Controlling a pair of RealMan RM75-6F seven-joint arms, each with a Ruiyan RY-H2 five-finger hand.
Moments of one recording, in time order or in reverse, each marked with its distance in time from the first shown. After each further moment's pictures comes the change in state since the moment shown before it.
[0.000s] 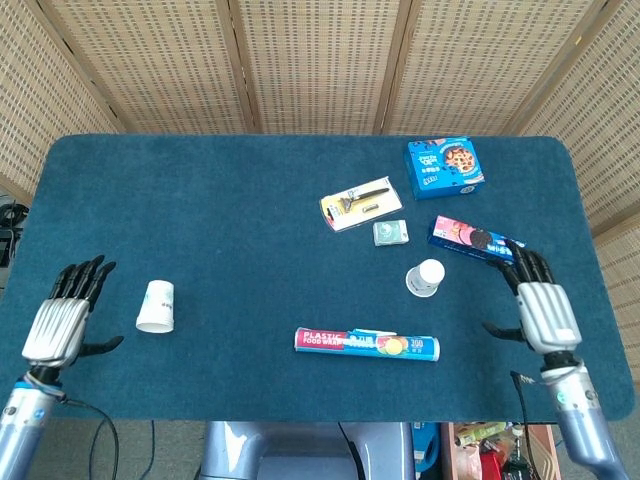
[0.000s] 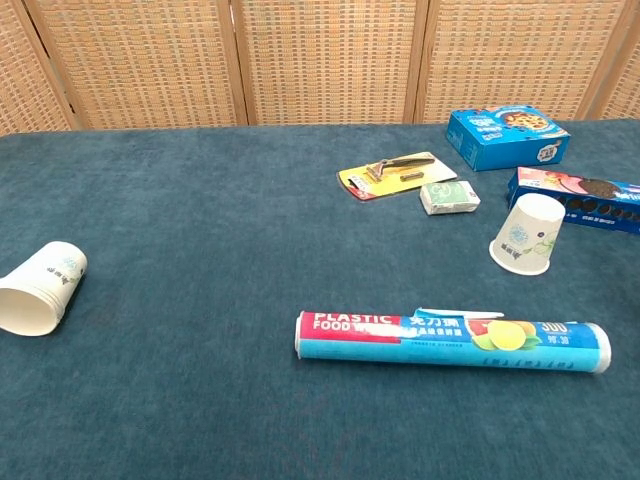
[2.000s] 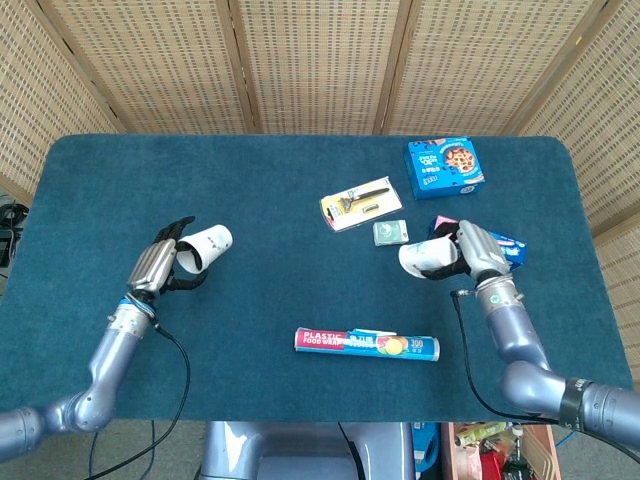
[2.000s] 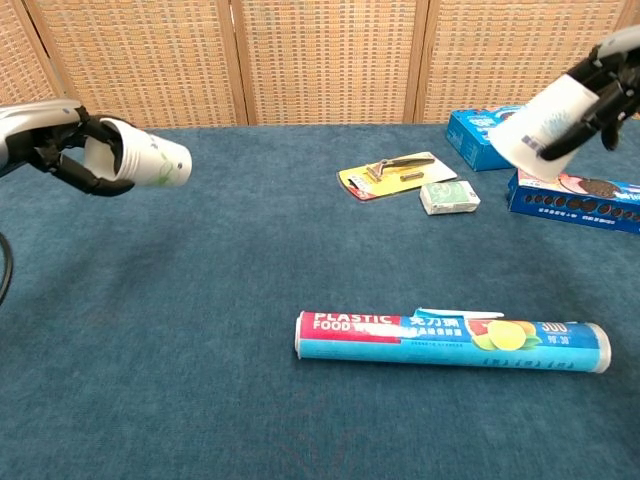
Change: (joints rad) left arm -0.343 -0.249 -0.357 0.176 -0.504 -0.519 -0.102; right arm 0.523 -0.033 0.229 0.041 0.933 -0.477 -0.043
